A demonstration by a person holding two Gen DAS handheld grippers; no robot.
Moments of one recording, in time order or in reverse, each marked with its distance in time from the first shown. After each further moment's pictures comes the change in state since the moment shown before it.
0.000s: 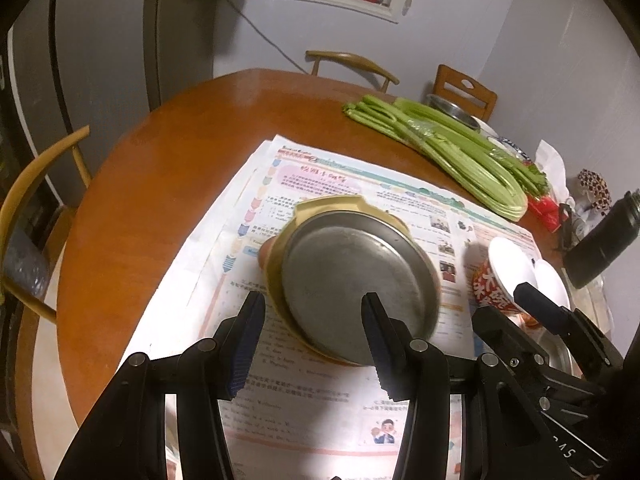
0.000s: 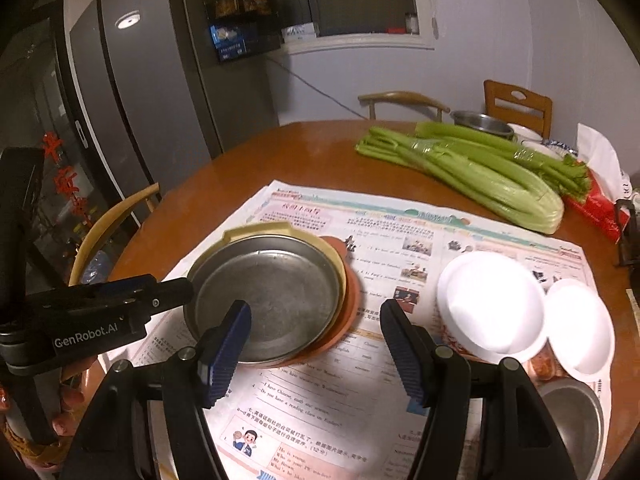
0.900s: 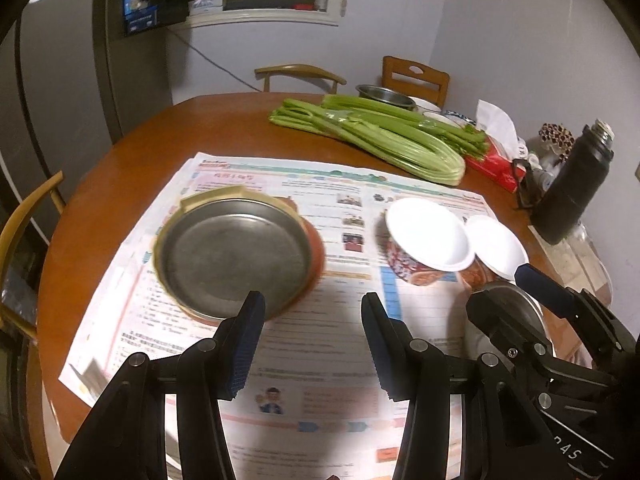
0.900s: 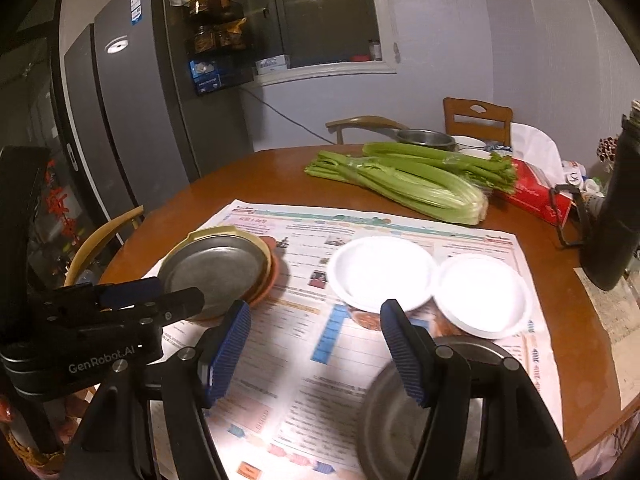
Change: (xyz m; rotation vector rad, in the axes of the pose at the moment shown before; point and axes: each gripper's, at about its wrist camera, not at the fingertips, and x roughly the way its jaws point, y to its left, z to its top) left arm -0.028 -0.111 -0.044 0.160 -0.052 -0.023; right arm -0.078 -0.067 -0.042 0.042 -0.104 -0.067
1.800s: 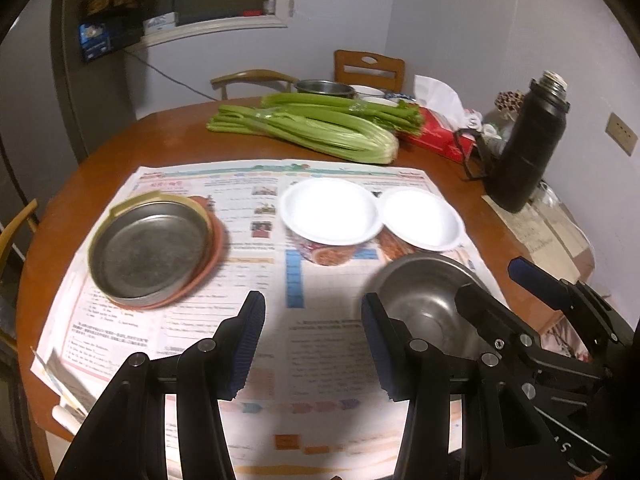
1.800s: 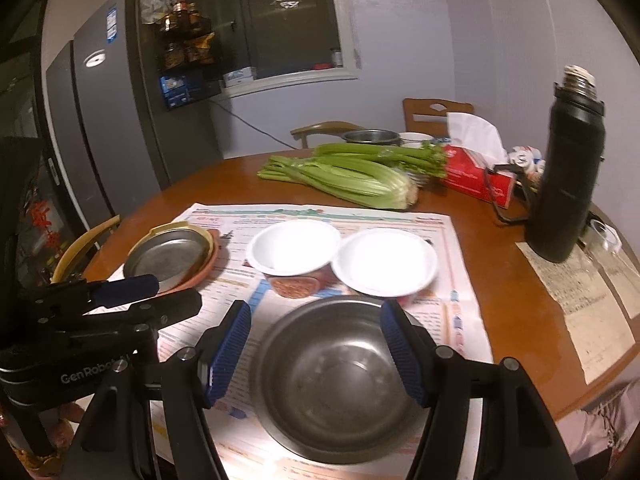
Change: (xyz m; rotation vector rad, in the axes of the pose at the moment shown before) left arm -0.010 -0.093 -0.025 0.107 -0.002 -0.063; right arm -0.050 -0.068 -0.035 0.055 -0.032 -0.090
